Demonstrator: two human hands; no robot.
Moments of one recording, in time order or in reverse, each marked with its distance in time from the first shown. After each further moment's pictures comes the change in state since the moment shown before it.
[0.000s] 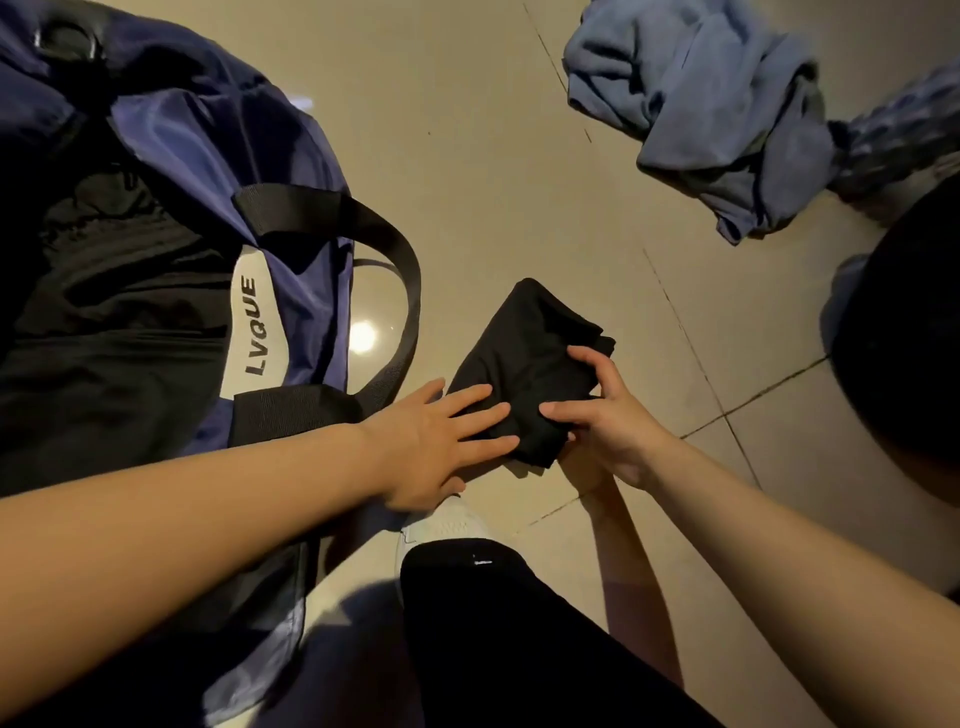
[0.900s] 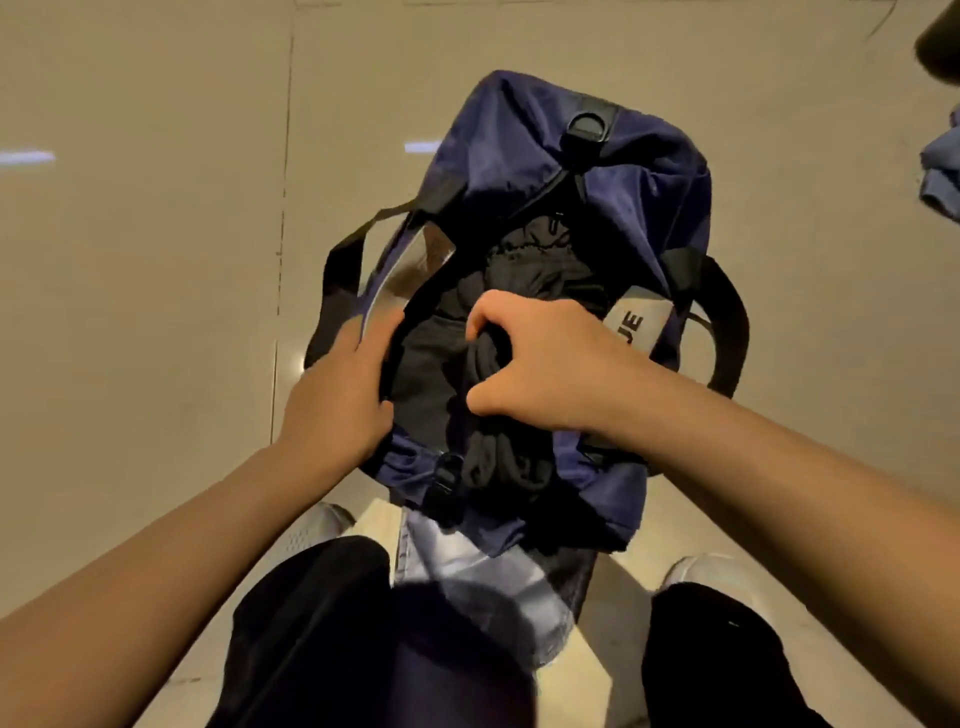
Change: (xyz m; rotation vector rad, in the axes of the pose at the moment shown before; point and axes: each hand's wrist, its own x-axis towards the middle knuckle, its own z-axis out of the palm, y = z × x) left_hand -0.275 -0.072 0.109 -0.654 0.658 -1.203; right_hand -0.084 -0.112 0.338 -1.191 -0.557 -0.568
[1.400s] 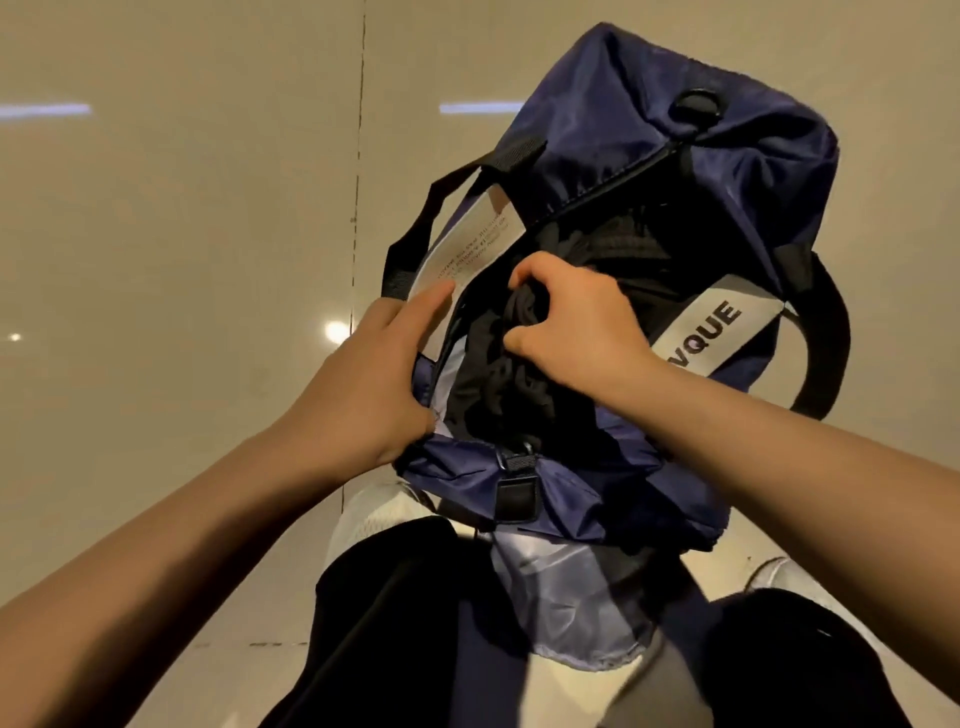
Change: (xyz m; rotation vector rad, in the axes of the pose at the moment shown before) left_hand -0.018 -0.032 -0.052 -0.255 -0.255 -0.021; right_hand 0.071 -0.004 0.059 0.016 0.268 0.041
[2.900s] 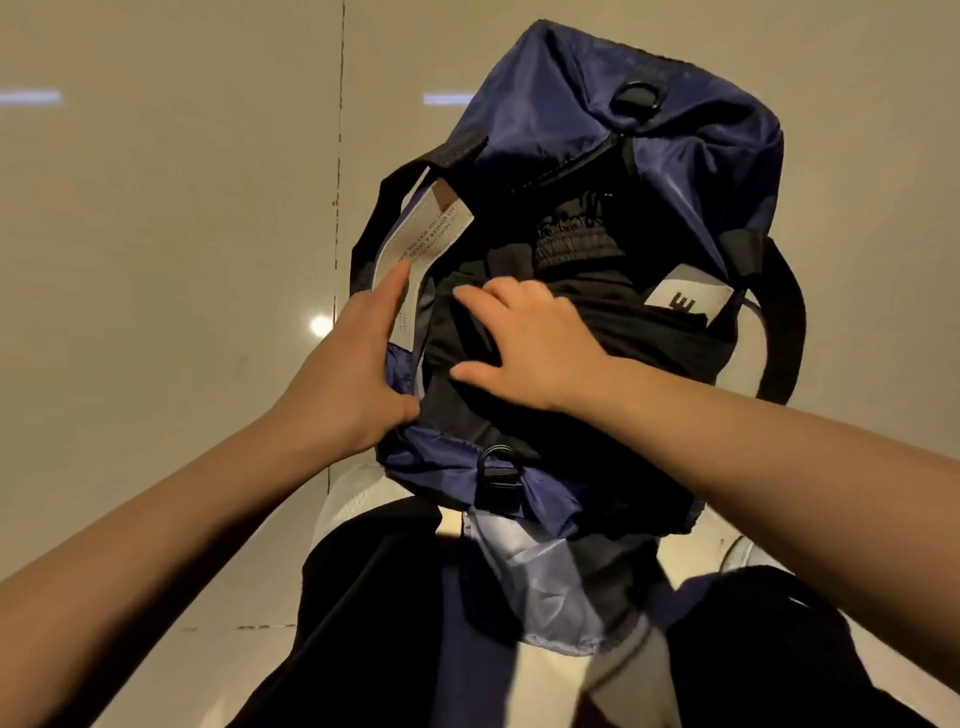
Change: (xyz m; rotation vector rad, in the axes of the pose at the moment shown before) left_hand -0.004 -0.010 0.012 -0.143 0.069 -0.032; right_hand -0.009 0.014 0.028 -0.473 -0.168 -0.264
